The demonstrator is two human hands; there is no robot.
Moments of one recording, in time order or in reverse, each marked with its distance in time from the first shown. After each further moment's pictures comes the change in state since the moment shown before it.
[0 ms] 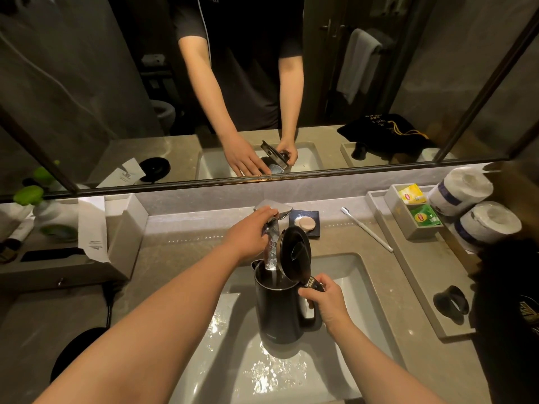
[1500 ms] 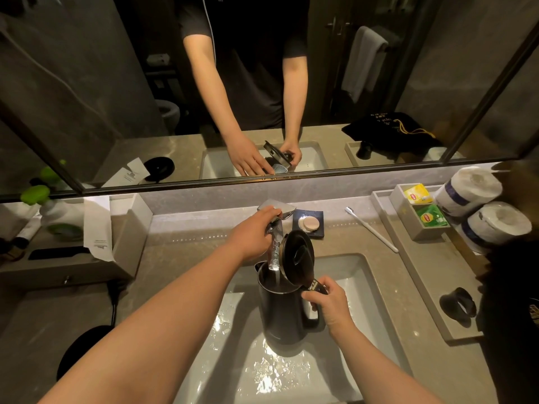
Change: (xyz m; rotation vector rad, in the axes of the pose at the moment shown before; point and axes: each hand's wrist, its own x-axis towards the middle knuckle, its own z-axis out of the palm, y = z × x) left_hand 0.001 -0.001 0.002 -0.015 0.013 -0.002; right_hand 0.000 0.004 0.003 0.013 0.023 0.007
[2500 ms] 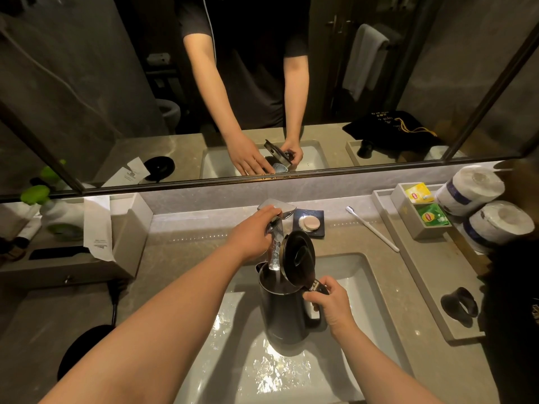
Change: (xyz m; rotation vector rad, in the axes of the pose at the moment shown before) left_hand -0.001 0.000 0.001 -0.004 -0.003 -0.038; right_hand 0.002 0.001 -0.004 0.009 -0.009 -0.008
